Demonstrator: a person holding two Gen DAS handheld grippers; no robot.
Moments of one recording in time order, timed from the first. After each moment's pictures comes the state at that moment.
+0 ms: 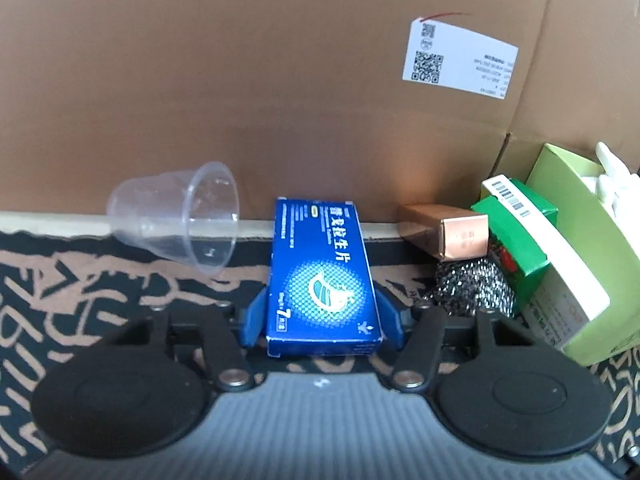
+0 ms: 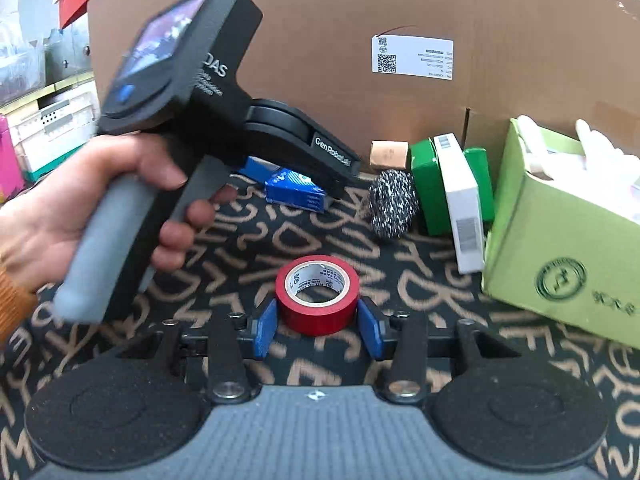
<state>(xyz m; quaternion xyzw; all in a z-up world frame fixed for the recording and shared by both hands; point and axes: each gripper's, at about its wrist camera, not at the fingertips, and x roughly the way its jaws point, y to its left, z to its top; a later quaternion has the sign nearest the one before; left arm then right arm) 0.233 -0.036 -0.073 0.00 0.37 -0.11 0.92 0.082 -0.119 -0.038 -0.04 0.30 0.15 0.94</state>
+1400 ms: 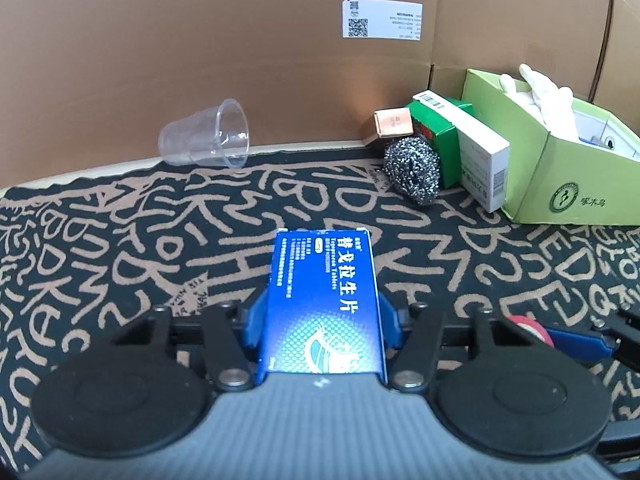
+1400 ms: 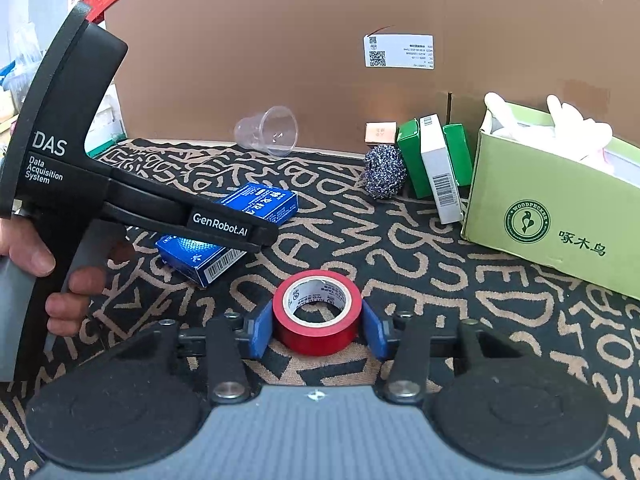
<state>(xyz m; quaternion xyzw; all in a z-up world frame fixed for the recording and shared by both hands) 0.111 -0.025 -0.075 0.04 0.38 -0.11 0.92 0.048 -0.137 -0.044 -0.01 0.30 0.17 0.94</state>
